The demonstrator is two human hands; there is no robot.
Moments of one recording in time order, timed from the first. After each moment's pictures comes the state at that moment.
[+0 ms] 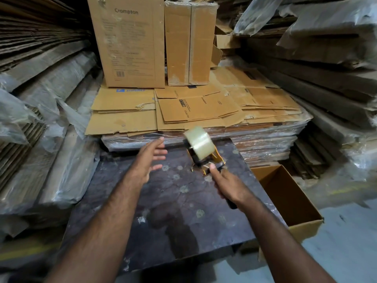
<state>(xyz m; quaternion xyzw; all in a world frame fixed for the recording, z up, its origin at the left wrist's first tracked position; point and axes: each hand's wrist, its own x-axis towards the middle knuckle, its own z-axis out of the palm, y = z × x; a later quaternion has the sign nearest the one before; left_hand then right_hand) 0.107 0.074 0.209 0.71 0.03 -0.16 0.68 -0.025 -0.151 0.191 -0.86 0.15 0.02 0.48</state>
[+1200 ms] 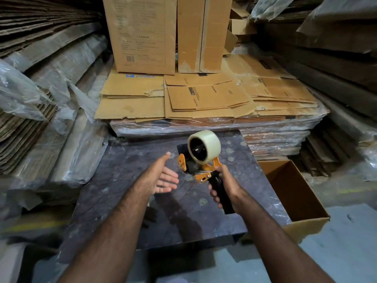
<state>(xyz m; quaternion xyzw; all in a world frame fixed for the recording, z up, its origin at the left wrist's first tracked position) 0.065 0.076 0.160 0.73 0.15 -0.35 0.57 -0.024 -0.143 0.150 -0.66 0.27 0.20 0.67</state>
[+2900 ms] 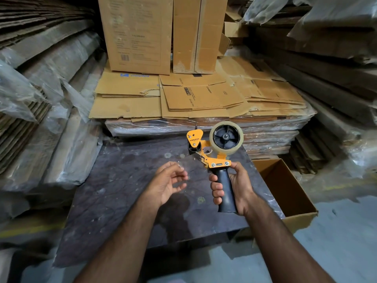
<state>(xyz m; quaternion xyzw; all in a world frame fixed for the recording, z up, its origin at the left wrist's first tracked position) 0.034 0.068 0.145 0.54 0.04 -0.29 0.79 -0.050 -0.137 0.180 -0.40 0.18 0.23 0.87</state>
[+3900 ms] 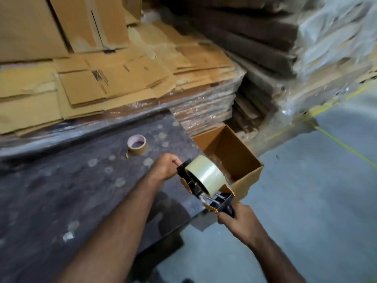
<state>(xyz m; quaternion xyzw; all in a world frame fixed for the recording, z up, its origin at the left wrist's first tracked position) 0.072 -0.190 0.080 0.86 -0.21 -0.30 0.37 -0.190 -0.293 0.091 -0.83 0.34 0.02 0.44</state>
